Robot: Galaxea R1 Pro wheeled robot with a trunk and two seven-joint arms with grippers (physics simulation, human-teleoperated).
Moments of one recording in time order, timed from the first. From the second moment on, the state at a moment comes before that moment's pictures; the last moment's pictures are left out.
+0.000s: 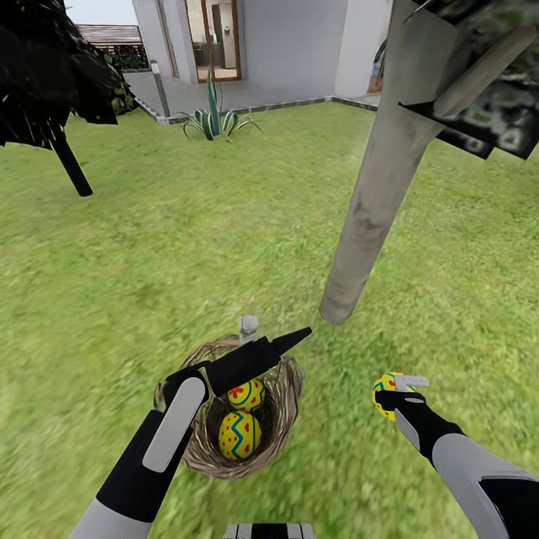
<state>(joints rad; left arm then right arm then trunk) -0.51 -0.09 -0.30 -1.46 0.96 0.68 -0.47 -0.84 -0.16 0.04 -0.21 -0.07 0.10 -0.16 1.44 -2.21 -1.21</state>
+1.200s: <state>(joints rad) -0.50 -0.02 -0.23 -1.46 1.03 0.69 -0.53 -0.89 -0.11 0.03 -0.18 -0.07 0.05 -0.17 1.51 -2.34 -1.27</state>
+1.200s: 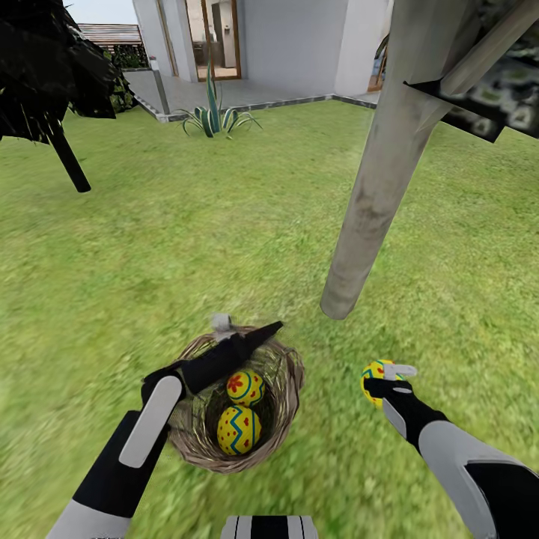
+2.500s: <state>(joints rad) -0.50 0.05 -0.10 -1.47 1.11 0.69 -0.62 -0.89 -0.11 0.03 -0.15 -0.08 0.04 -0.17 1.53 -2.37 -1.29</state>
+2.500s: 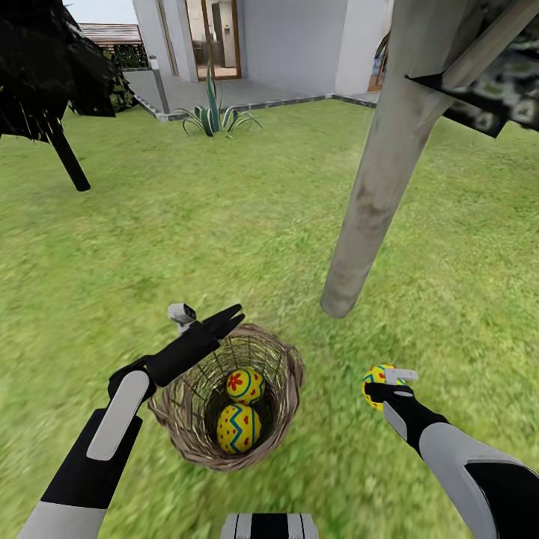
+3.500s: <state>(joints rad) -0.50 0.05 -0.10 -1.47 1.12 0.75 -0.63 -0.89 -0.11 0.03 -0.15 -0.07 0.03 -0.18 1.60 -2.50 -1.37</state>
